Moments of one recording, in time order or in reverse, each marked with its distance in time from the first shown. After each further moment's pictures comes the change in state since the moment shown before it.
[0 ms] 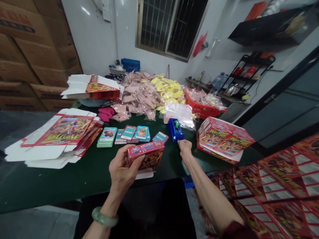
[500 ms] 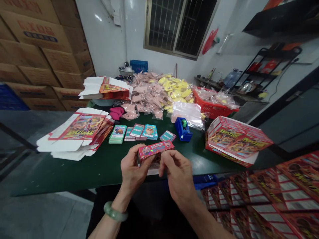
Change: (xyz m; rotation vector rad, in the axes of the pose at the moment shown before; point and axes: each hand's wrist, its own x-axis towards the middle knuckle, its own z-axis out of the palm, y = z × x) left_hand -0.012 0.001 -0.003 0.123 -0.039 0.044; right_hand -0.207 -0.088 -0.027 0.448 -0.661 -0.092
